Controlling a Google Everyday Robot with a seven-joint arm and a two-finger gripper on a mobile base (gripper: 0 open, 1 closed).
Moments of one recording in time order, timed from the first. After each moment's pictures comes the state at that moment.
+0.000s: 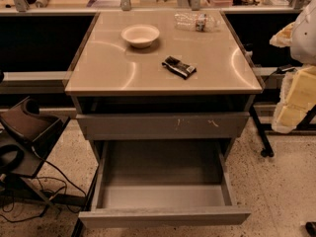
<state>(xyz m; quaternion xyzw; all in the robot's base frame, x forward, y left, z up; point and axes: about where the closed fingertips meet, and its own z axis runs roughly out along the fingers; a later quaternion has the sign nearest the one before) 0.438 -0.217 0.976 -0.60 0.78 -0.03 0.16</state>
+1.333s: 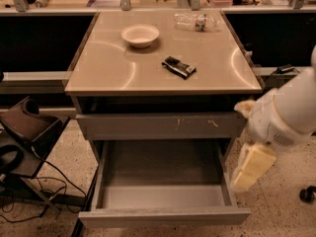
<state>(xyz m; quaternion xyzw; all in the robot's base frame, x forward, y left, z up) 0.406 -0.173 0.838 -0.60 0.78 0.06 0.19</state>
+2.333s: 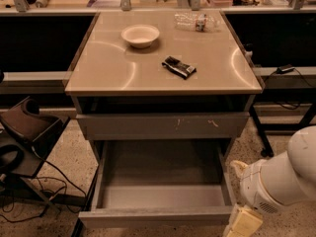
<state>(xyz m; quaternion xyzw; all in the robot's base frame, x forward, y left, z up) 0.335 -0.172 0.708 -0.56 0.81 0.11 0.16</state>
